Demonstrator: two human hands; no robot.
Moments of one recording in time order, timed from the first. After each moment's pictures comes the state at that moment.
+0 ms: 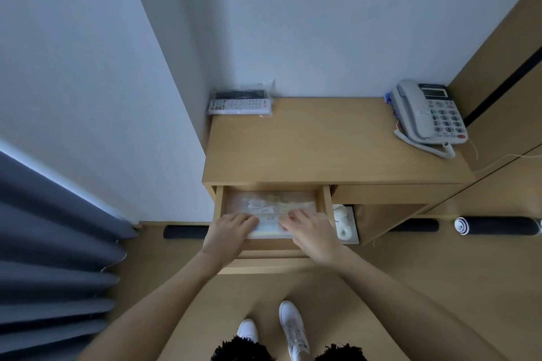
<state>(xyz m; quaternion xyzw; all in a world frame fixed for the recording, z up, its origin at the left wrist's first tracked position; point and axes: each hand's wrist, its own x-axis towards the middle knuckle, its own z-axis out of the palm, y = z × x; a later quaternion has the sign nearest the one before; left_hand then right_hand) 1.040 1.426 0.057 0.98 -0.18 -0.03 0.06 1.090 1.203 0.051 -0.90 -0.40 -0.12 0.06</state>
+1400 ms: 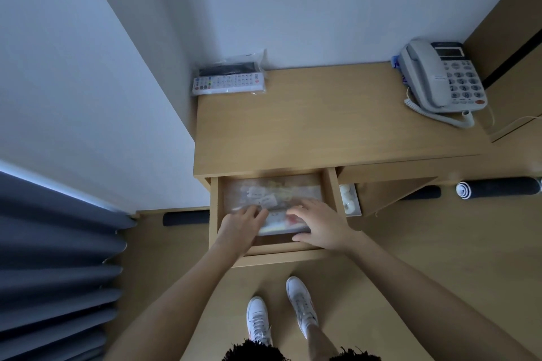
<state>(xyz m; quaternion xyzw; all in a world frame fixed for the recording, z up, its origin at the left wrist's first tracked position) 1.067 1.410 0.020 0.97 -0.16 -0.18 -0.08 1.111 1.192 0.017 -0.91 -0.33 0.19 0.18</state>
